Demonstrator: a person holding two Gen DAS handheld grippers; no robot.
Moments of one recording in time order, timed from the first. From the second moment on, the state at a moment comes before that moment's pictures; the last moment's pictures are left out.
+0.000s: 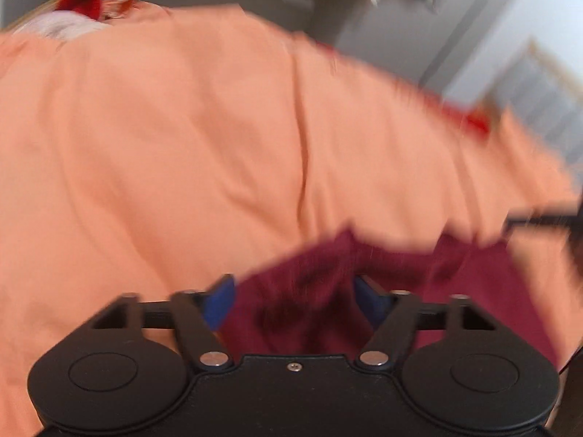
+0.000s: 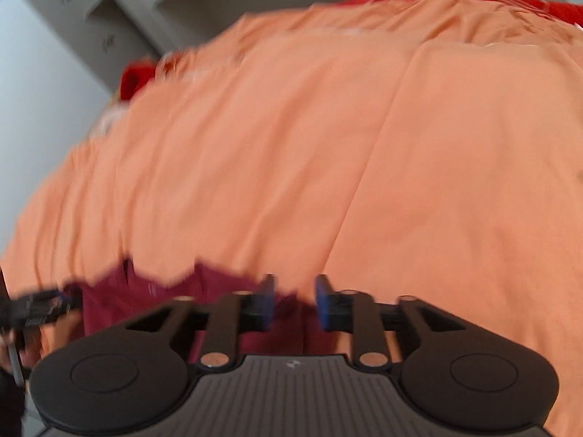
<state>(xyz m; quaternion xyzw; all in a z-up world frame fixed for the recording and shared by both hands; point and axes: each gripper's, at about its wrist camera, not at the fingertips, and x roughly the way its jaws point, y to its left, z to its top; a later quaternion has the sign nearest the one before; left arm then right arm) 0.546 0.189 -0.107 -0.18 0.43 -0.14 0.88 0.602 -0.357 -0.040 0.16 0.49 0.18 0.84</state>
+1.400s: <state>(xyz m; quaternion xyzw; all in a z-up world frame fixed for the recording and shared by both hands) 0.513 0.182 -0.121 -0.17 0.30 -0.29 0.89 0.556 -0.359 -0.048 0.17 0.34 0.36 0.85</state>
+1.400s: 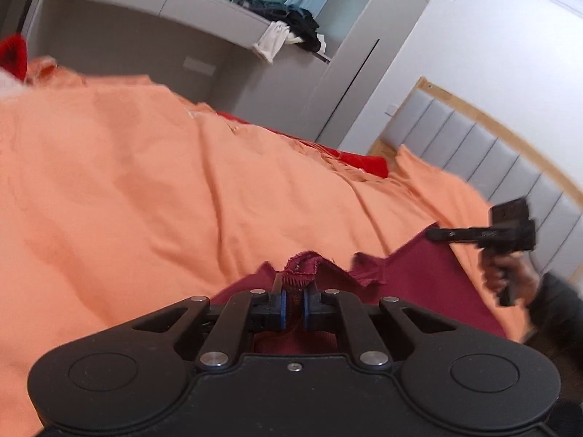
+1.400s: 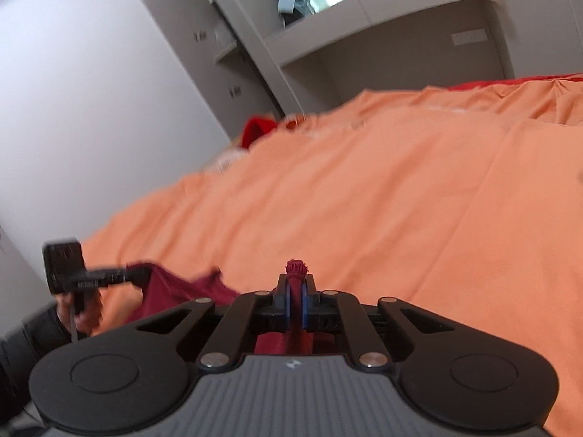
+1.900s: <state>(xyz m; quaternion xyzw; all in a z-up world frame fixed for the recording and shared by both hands) 0.572 0.204 -0.177 -0.32 0.47 -0.15 0.81 0.596 -0.381 -0.108 0.26 0.44 0.25 0.82</state>
